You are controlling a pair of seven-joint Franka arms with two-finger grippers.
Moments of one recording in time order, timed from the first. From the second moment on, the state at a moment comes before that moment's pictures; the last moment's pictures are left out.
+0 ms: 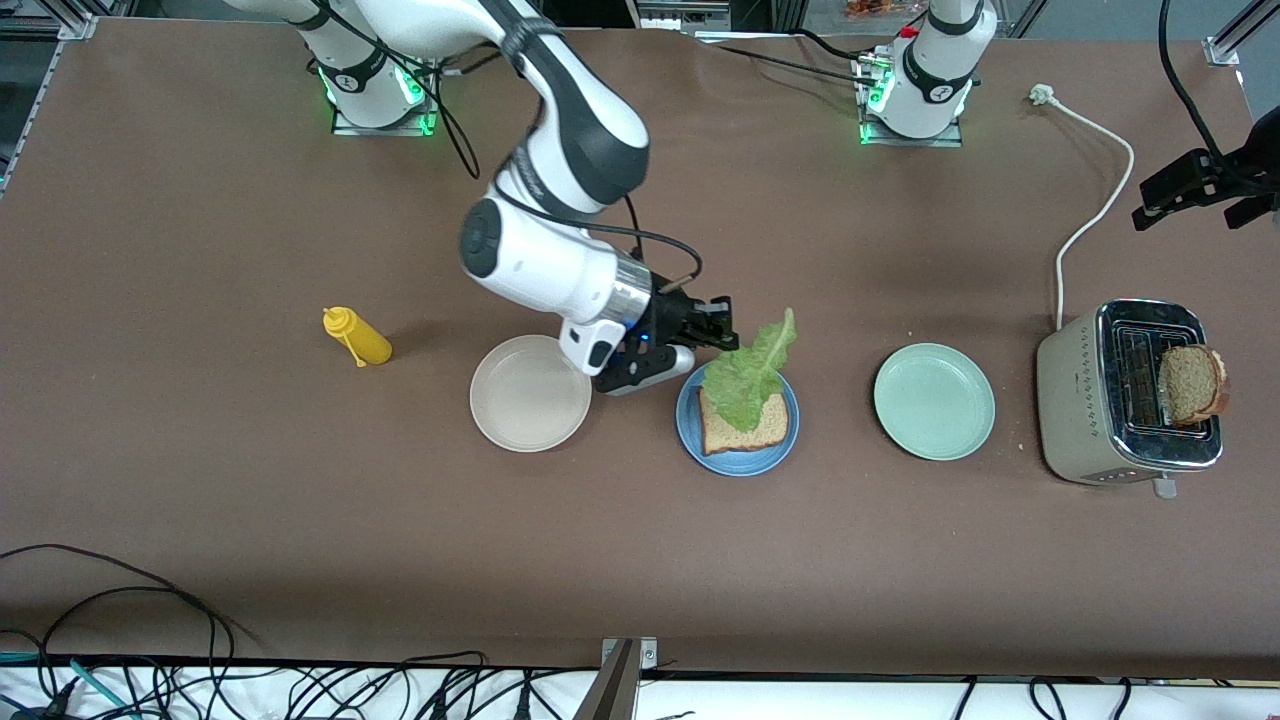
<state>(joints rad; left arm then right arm) -0.01 -0.04 0.06 -1.58 0.01 1.50 0.01 0.87 0.77 -0.24 -1.16 0.99 2.29 0.14</state>
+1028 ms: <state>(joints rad) 0.02 -0.03 0.07 -1.58 0.01 1.50 0.01 0.86 1.02 -0.05 -1.15 1.00 2.87 0.16</state>
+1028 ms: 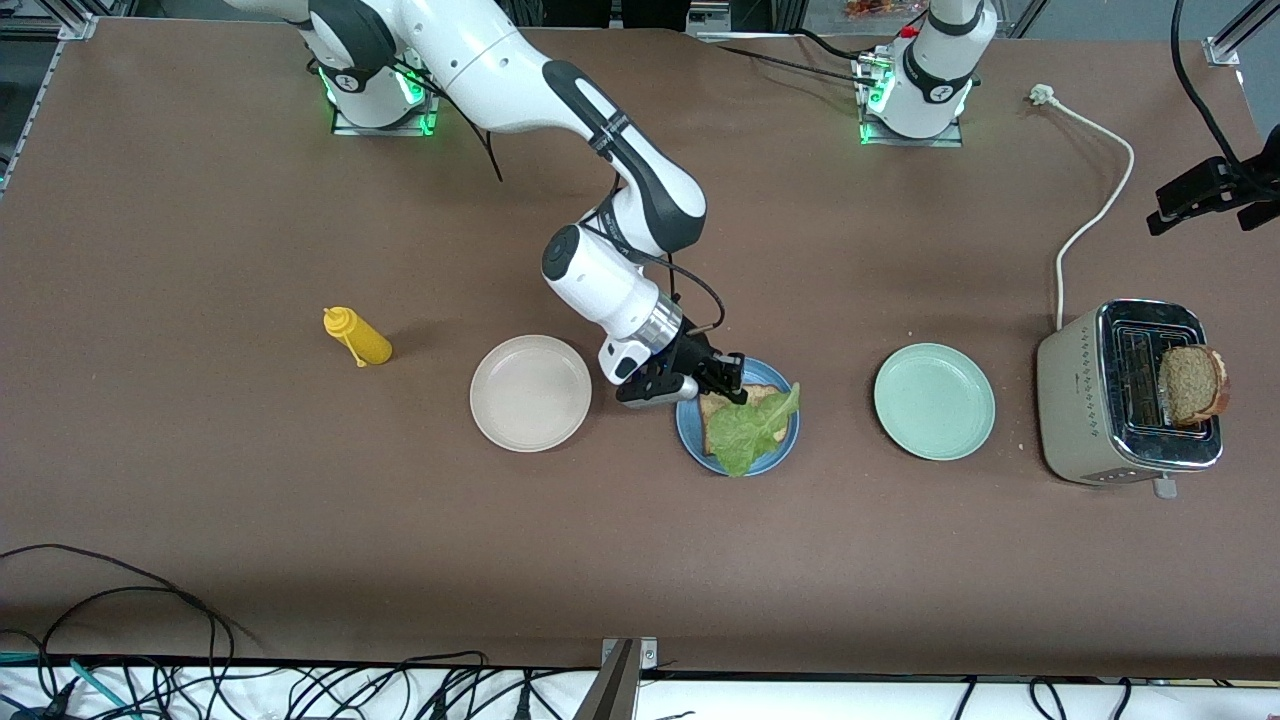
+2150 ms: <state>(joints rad) 0.06 -0.01 0.07 -1.57 0.01 1.50 0.01 0.86 1.06 0.00 -1.15 1.00 2.97 0.16</state>
